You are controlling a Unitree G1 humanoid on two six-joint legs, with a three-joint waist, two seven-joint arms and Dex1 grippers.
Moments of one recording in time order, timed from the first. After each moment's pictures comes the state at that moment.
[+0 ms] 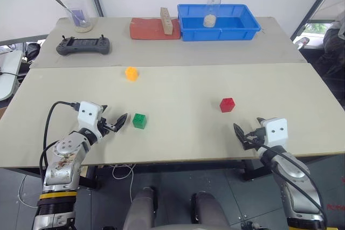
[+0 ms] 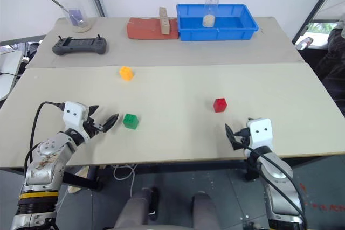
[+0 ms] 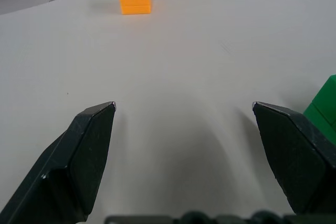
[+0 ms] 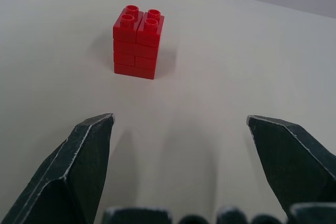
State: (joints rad) left arm -0.13 0.48 0.20 -0.02 -0.26 0.30 -0.54; right arm 0.10 -0.37 -0.18 -0.29 0.14 0.29 0.33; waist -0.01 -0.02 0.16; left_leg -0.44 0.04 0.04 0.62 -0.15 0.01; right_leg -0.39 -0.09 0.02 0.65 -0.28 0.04
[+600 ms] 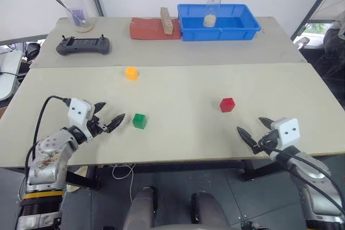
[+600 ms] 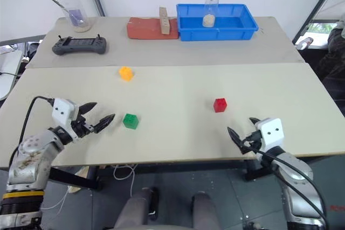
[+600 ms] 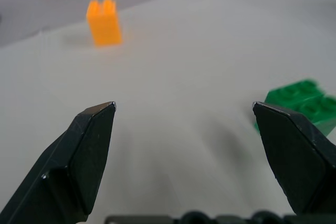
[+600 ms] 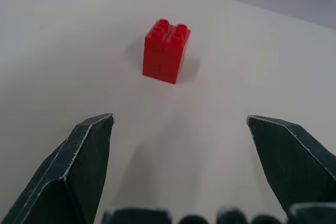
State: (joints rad) left arm -0.18 0.64 0.22 -0.05 -0.40 0.30 -0.81; right arm 0.13 -0.51 -0.25 -0.30 0.28 0.26 0.54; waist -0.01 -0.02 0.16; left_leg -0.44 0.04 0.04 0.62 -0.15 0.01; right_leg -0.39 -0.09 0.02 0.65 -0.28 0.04
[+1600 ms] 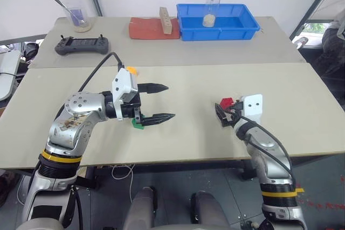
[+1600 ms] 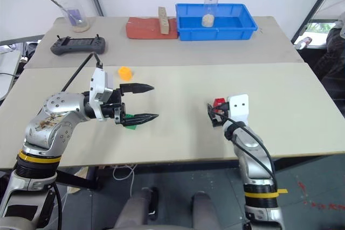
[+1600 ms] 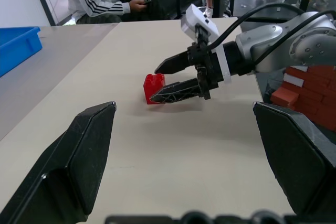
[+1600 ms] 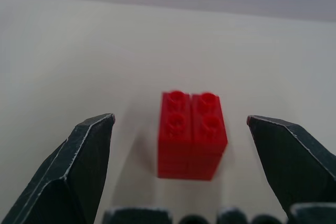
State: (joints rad) left arm -0.49 0.62 -0.05 -0.20 -0.51 0.40 -1.09; right arm -0.23 -0.23 -0.08 -0.08 0.12 0.42 0.16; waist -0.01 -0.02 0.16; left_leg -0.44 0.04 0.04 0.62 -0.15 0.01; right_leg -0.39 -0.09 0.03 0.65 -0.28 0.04
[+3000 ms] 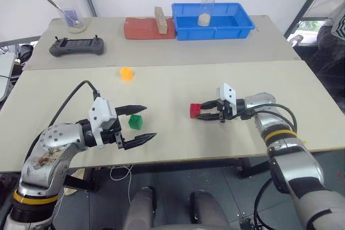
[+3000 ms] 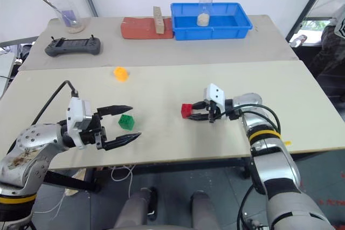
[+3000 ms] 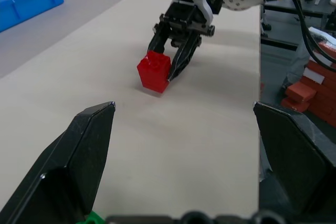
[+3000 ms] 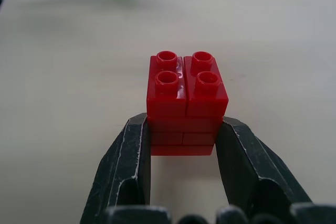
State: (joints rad) left arm -0.06 0.71 0.15 -0.46 -0.56 0.40 -1.00; right arm -0.90 -0.45 0.18 1.02 0.09 -0.33 1.42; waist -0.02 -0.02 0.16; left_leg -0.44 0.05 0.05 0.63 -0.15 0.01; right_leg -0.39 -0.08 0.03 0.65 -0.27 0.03
